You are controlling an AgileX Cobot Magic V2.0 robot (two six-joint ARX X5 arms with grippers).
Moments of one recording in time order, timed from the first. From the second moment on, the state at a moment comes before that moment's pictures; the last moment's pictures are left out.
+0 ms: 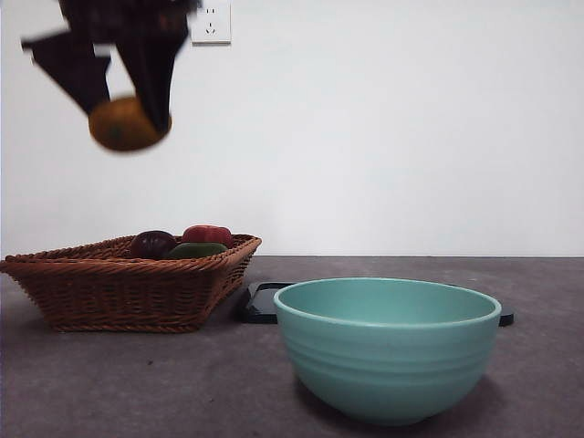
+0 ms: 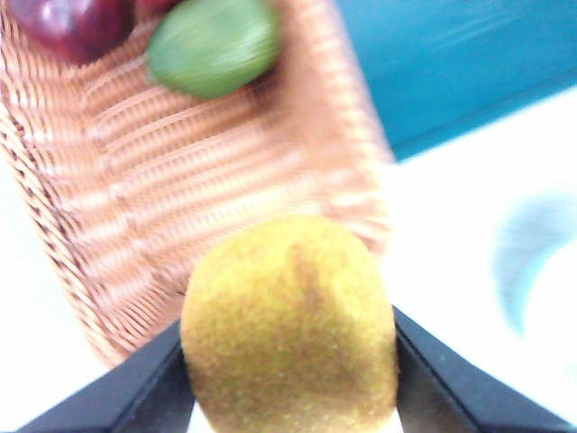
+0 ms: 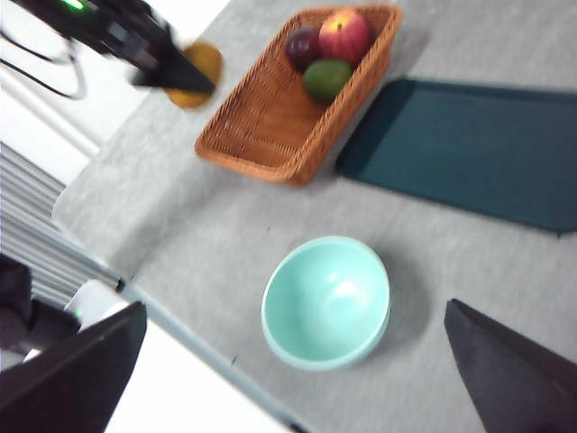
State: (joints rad) left arm -0.50 1.55 1.56 -1.14 0.00 -0.08; right arm 0.17 0.52 0.97 -1.05 -0.63 0.15
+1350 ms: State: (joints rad) left arm -1.09 1.83 1.56 -0.99 -0.02 -0.46; right arm 0.17 0.32 1.04 -1.27 -0.60 0.15
